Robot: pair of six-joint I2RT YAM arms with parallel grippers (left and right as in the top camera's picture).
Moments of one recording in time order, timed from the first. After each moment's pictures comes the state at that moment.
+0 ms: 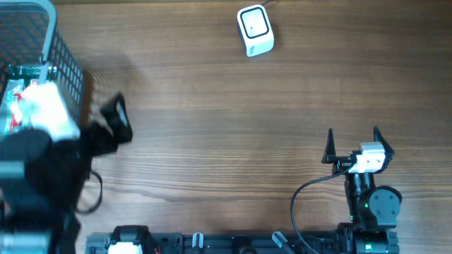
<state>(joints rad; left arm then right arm) -0.02 0.85 1.40 -1.02 -0.06 -0.28 -0.02 0.01 0.01 0.00 -0.02 -0.15</state>
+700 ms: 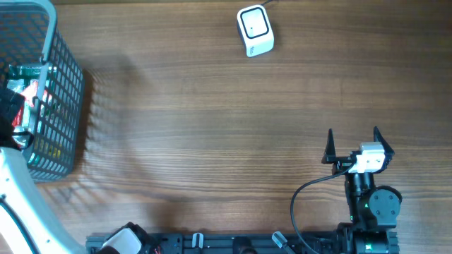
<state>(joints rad) 0.64 1.33 1.48 -0.98 -0.30 -0.44 -0.02 0.01 0.01 0.00 -0.02 -0.15</state>
